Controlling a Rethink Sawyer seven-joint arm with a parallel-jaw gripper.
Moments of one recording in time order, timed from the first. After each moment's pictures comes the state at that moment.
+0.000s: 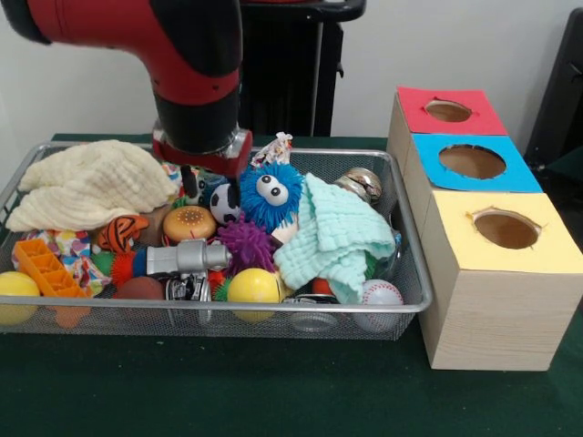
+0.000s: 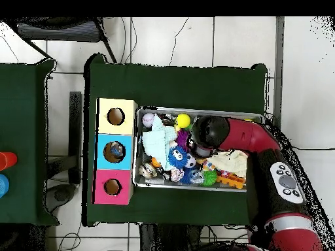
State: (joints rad) arm -0.52 -0.51 0.19 1.45 -0.34 0.94 1.87
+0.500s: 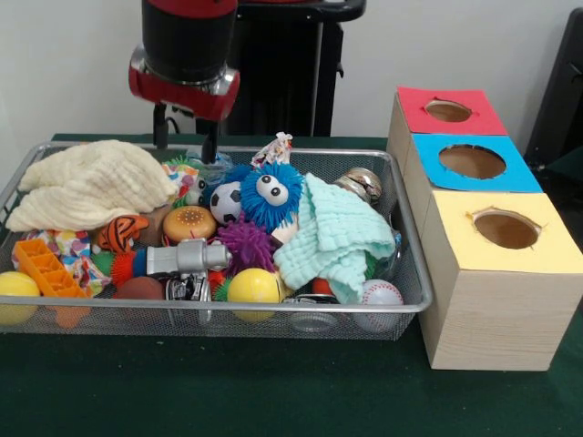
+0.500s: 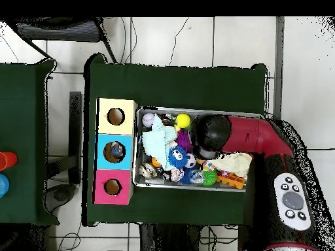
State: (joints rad) arm -0.44 -0.67 0.10 1.46 -0.37 0.95 1.87
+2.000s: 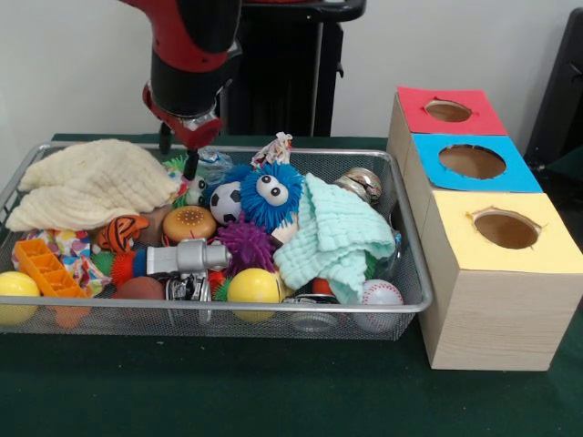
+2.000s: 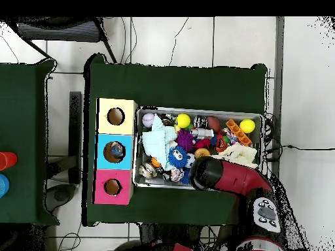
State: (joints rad) arm -0.31 -0.47 -0.25 1.68 -0.17 0.55 2.26
